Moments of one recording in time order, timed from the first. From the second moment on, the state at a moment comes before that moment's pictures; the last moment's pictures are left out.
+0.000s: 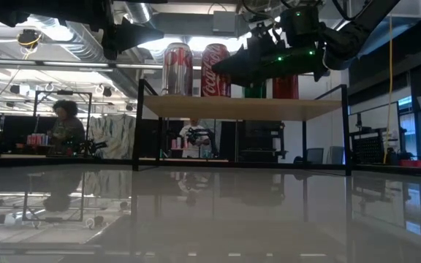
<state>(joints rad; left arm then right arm) -0.29 1.13 0.45 0.67 -0.58 -0.31 -0.33 1.60 0.77 0.77 -0.17 -0.06</state>
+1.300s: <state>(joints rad) -0.29 1.13 0.45 0.67 -0.58 -0.31 -0.32 1.60 0.77 0.77 -0.10 -0.08</state>
